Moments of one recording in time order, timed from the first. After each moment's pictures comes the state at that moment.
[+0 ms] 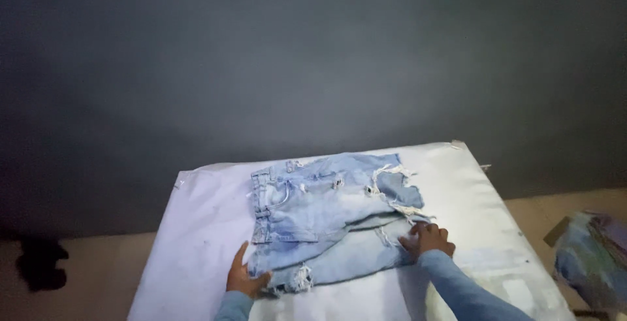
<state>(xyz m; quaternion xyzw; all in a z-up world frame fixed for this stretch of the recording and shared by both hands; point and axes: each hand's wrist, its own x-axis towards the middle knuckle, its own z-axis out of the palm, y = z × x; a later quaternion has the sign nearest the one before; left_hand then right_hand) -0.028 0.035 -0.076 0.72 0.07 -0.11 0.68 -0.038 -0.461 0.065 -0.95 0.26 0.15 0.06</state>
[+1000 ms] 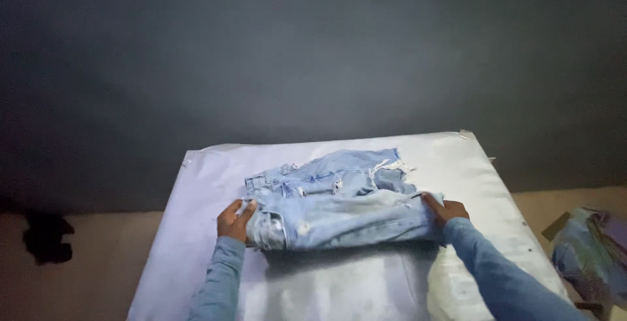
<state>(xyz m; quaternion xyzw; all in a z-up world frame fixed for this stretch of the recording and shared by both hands) 0.025 0.052 -0.009 0.77 0.08 0.20 0.59 0.019 -0.582 -0.039 -0.93 0.29 0.00 0.24</state>
